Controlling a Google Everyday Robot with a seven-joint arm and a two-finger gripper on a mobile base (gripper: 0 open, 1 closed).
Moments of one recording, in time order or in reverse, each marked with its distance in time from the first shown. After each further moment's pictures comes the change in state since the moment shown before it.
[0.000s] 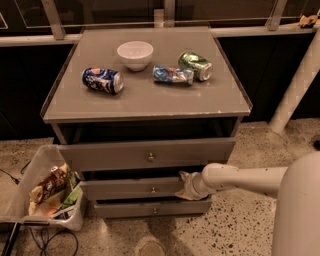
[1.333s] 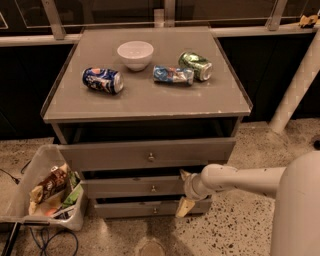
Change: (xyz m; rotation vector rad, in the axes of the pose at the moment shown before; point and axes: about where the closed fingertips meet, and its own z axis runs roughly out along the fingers) arm -0.001 0.000 0.000 0.000 -0.001 -0.001
